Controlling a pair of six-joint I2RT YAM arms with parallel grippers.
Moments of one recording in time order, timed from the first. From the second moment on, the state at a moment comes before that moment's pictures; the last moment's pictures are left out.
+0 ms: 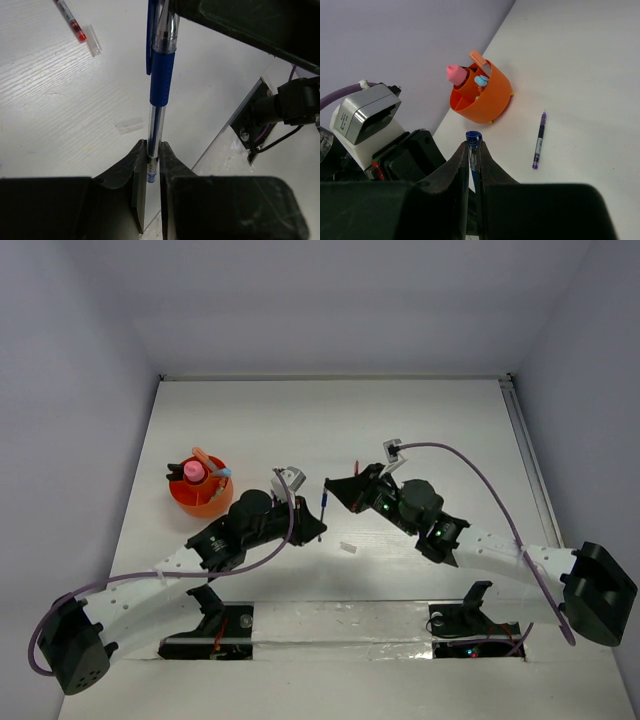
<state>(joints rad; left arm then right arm) -0.82 0.85 0.50 0.00 0.16 -0.53 0.92 1.15 0.61 0.51 0.06 0.76</state>
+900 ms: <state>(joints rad) -0.79 0.41 0.62 -0.14 -0.19 -0.60 0.93 1.31 0.97 0.36 0.11 0.60</state>
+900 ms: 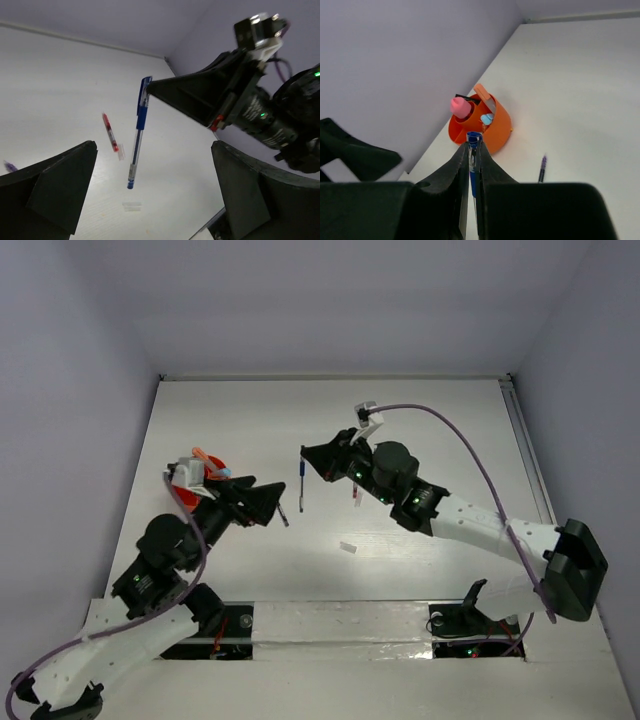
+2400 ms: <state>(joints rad) -0.47 0.26 0.79 -0.22 -0.31 -0.29 1.07 2.54 2.32 0.41 -0.39 0.16</state>
